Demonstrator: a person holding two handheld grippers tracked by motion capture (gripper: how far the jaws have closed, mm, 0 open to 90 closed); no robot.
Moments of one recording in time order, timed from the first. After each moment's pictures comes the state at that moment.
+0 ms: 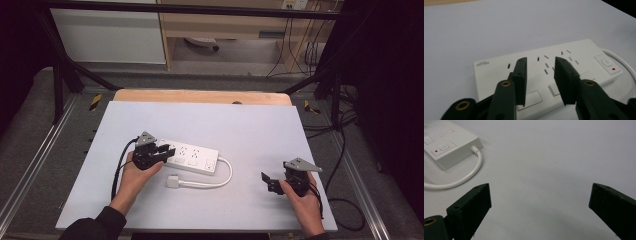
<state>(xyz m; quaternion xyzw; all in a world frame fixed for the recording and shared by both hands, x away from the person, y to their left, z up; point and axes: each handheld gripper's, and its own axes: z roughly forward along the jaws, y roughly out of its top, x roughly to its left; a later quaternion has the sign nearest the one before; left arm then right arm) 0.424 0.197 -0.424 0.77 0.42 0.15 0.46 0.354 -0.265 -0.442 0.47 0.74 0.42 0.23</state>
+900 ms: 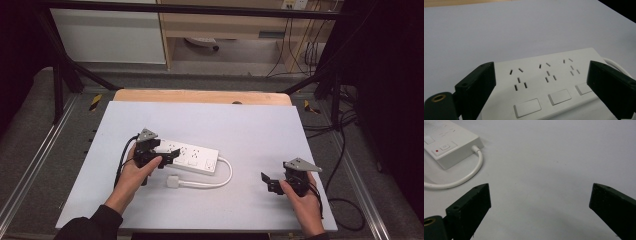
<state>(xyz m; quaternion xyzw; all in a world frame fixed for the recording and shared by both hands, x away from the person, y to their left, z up) 0.427 0.191 -0.413 0.75 0.45 0.15 0.46 0.354 -0.264 -0.443 0.48 0.74 0.42 0.22</state>
